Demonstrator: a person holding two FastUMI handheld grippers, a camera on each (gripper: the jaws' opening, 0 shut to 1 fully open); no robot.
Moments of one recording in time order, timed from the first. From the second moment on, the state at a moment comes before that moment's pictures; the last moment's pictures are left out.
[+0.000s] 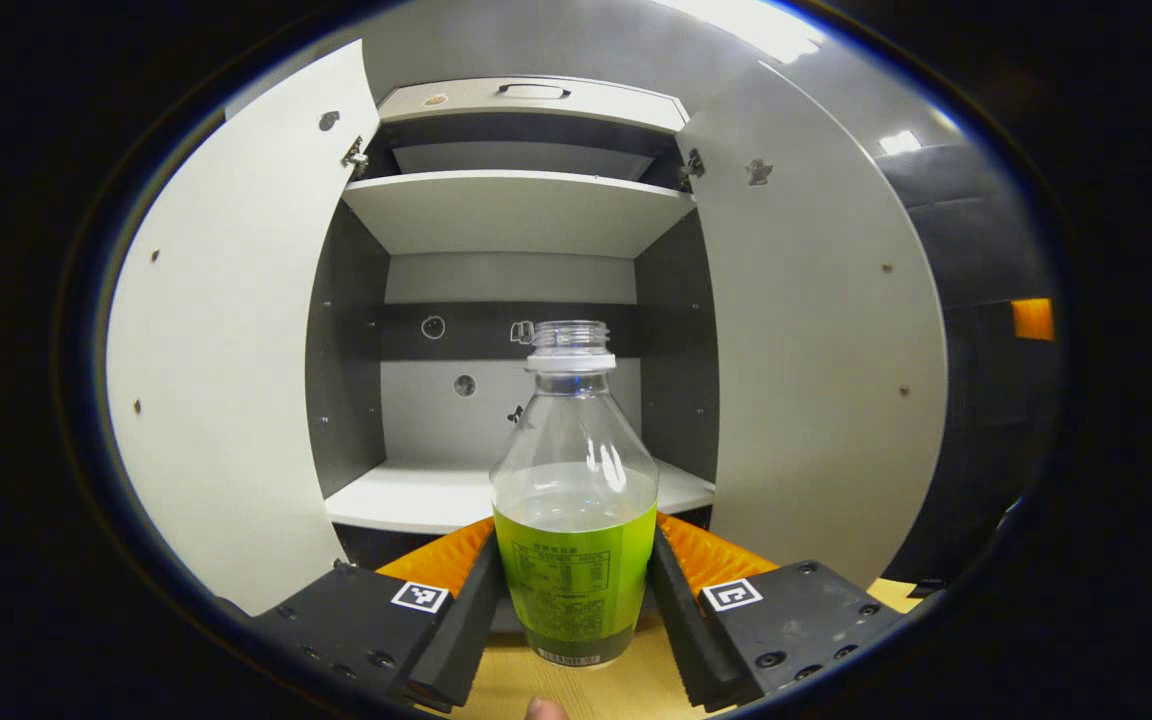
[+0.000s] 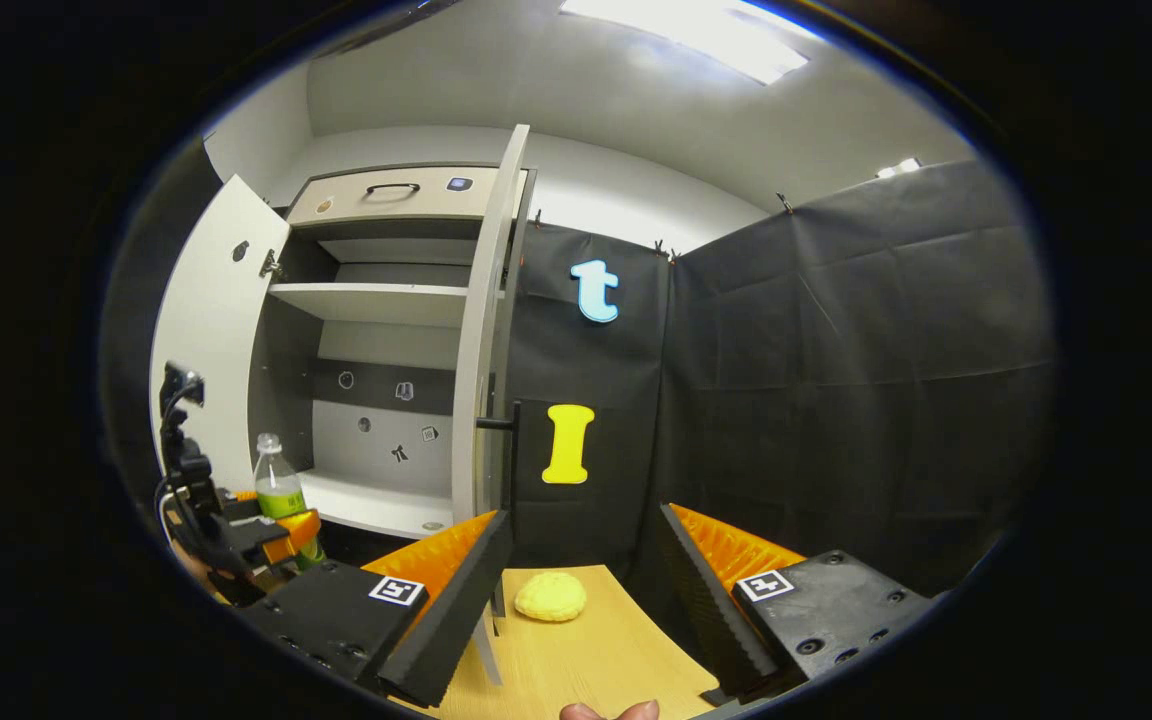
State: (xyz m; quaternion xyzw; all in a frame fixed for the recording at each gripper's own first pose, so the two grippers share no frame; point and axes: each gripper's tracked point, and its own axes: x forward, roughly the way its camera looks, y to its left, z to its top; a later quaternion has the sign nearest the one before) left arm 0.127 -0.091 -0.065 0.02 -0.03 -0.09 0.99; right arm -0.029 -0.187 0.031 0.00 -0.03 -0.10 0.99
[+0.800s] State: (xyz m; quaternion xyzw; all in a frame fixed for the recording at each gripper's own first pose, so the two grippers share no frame) left arm 0.023 -0.077 -0.236 0.01 0.03 -0.06 1.00; right arm -0.033 -0.168 0.044 -0.01 -0.02 -0.09 1.00
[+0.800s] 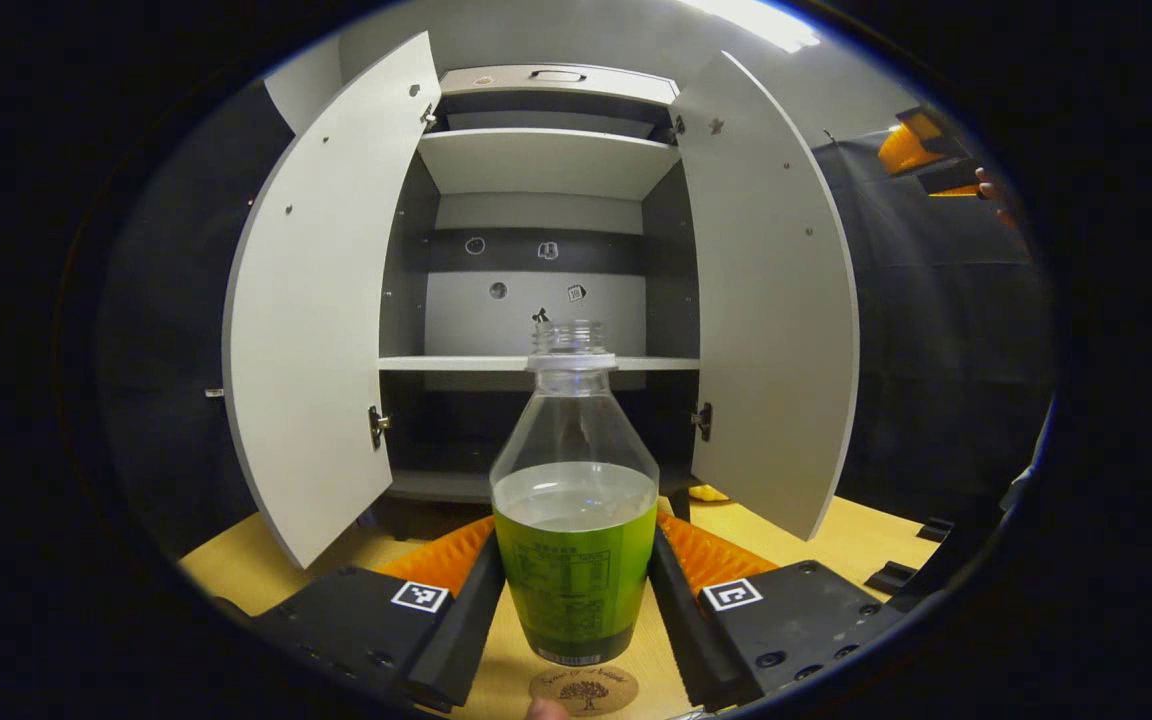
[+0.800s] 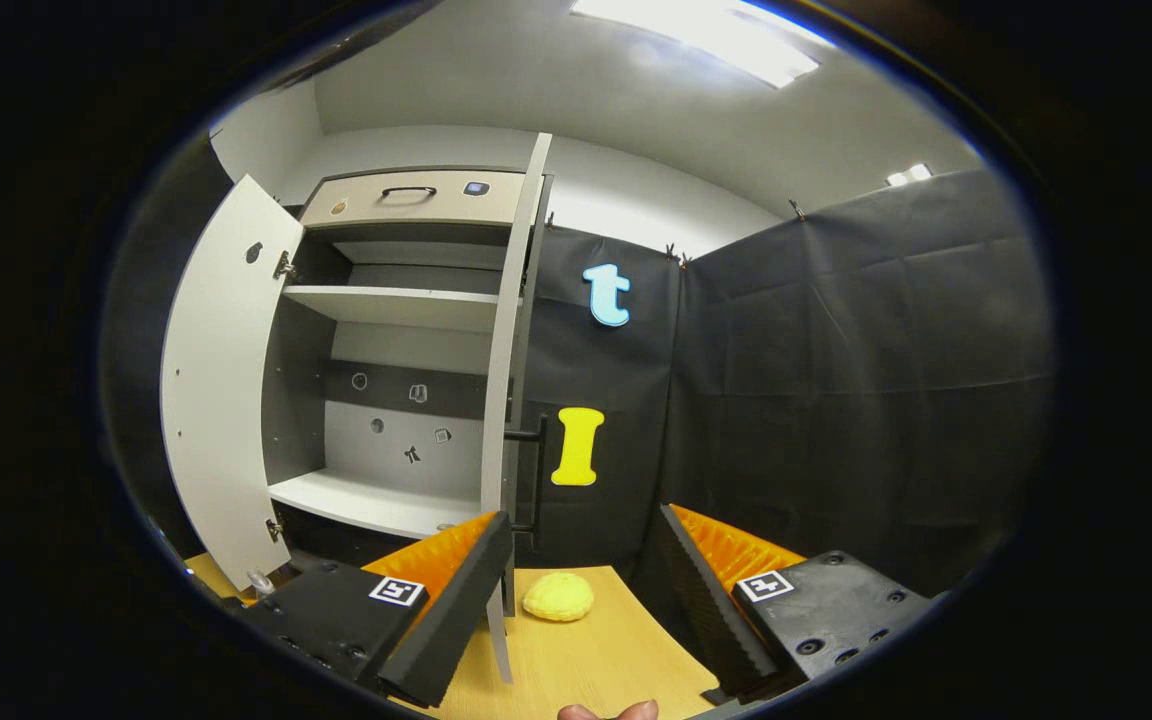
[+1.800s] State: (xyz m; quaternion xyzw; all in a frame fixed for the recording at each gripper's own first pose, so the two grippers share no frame) left arm 0.032 -0.083 -0.347 0.02 0.07 -0.07 1.00; right arm -0.034 -0.154 0.031 -0.03 0.01 -0.08 1.00
